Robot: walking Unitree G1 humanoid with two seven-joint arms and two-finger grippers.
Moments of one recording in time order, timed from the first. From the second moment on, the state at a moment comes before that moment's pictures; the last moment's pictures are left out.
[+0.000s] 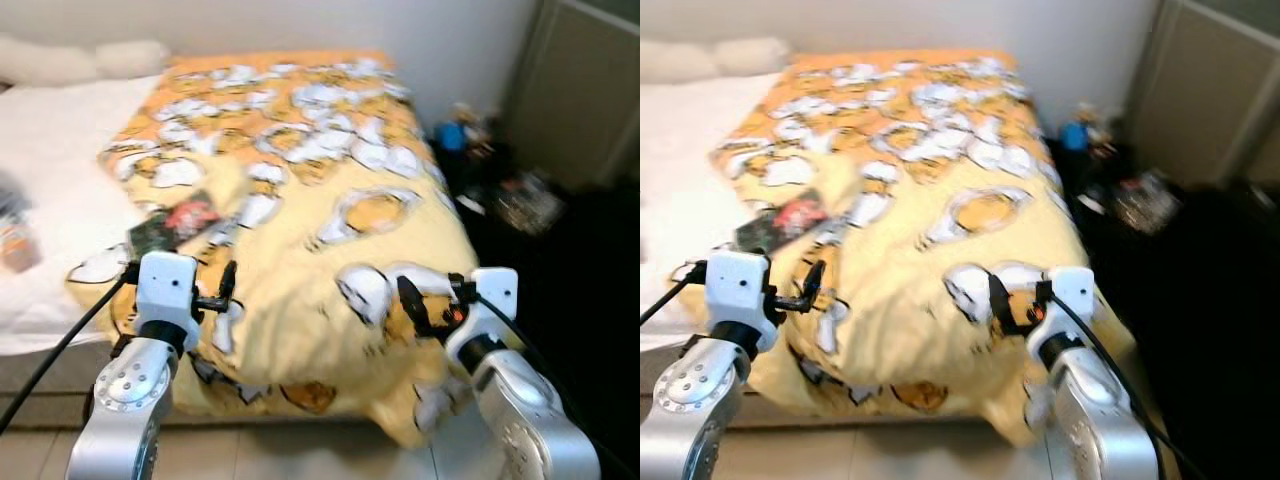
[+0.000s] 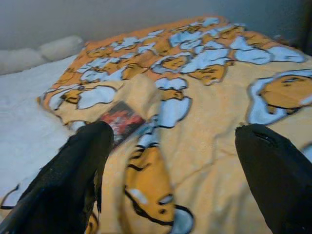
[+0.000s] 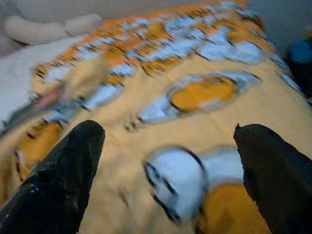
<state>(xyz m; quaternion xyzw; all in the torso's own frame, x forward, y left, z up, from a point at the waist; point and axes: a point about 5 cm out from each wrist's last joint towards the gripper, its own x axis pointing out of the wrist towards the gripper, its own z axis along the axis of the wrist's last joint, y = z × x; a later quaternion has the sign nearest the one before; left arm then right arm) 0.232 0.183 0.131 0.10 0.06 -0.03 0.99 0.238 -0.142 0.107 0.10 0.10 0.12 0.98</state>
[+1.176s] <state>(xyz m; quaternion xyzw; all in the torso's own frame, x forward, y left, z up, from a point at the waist) 0.238 0.183 0.123 0.12 0.09 -0.06 0.99 0.242 -0.165 0.093 0.13 0.12 0.01 0.98</state>
